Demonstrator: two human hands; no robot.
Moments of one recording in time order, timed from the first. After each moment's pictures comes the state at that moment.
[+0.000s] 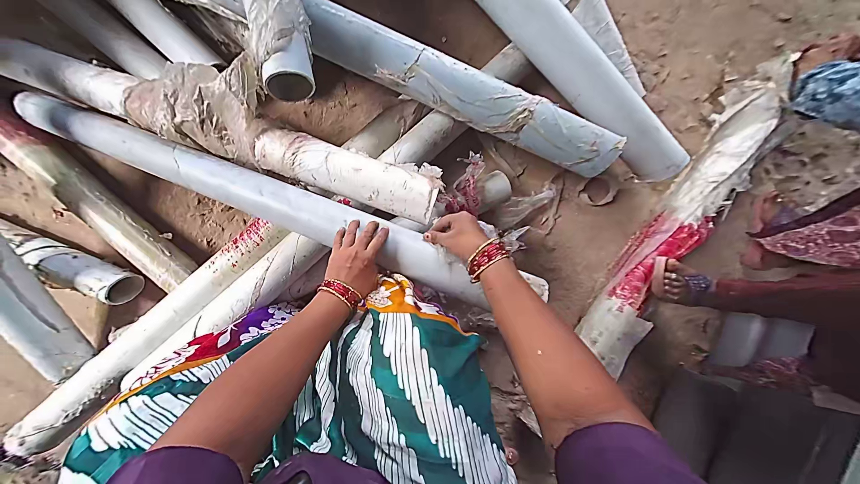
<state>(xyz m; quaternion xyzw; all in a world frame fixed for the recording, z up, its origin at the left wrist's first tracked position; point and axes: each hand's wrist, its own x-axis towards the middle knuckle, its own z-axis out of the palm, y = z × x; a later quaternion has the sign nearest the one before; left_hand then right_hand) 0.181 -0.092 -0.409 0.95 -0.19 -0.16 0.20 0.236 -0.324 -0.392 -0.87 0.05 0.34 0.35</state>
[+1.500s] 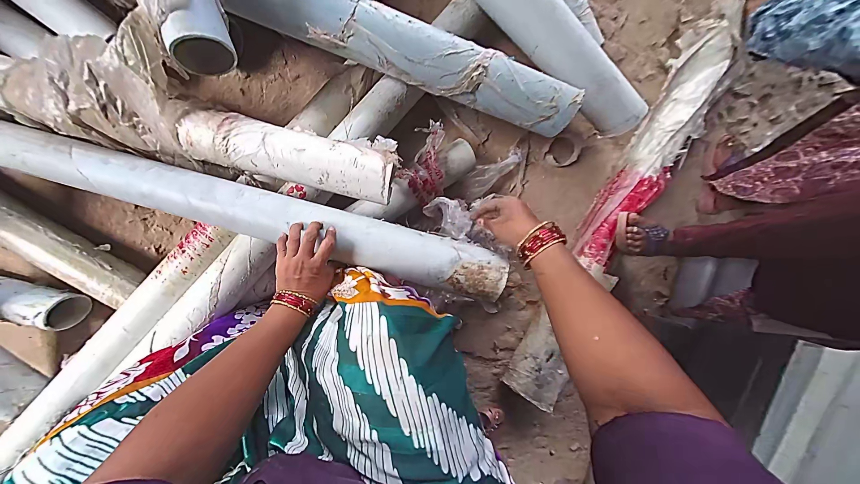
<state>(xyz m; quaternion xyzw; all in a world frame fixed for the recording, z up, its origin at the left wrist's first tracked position) 0.152 -0.082 -0.429 0.96 -0.19 -0.04 0.20 0.200 -0.463 -0.383 -0.89 0.13 0.34 0.27</state>
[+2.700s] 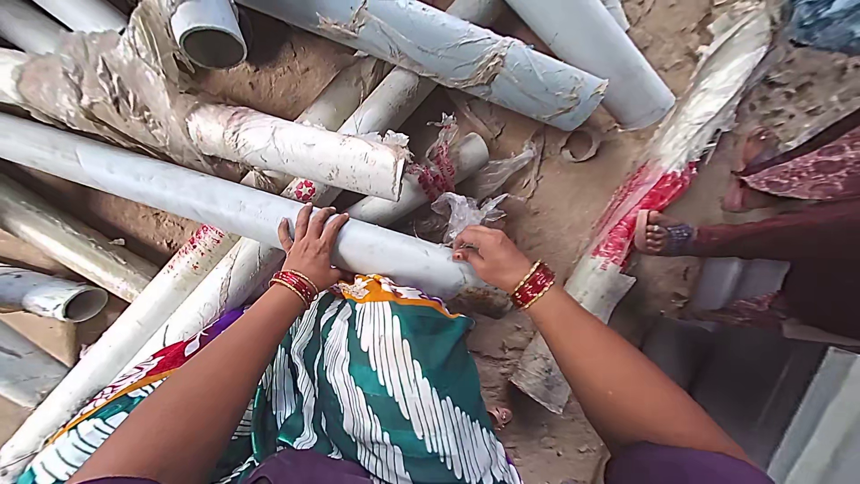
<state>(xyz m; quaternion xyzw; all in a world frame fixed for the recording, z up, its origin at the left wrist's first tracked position) 0.184 -0.077 -0.416 0.93 -0.16 -0.25 0.20 0.150 -0.408 -0.374 -0.90 -0.13 0.20 0.36</state>
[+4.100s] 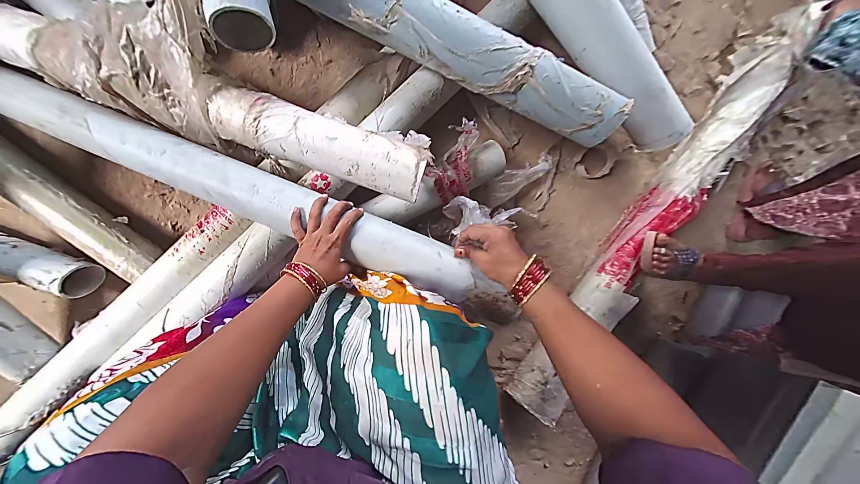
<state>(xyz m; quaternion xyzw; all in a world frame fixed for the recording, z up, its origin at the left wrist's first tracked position) 0.184 -0.069 -0.431 0.94 -0.18 -0.20 0.23 0.167 -0.395 -0.391 -0.89 -0.11 0.19 0.40</state>
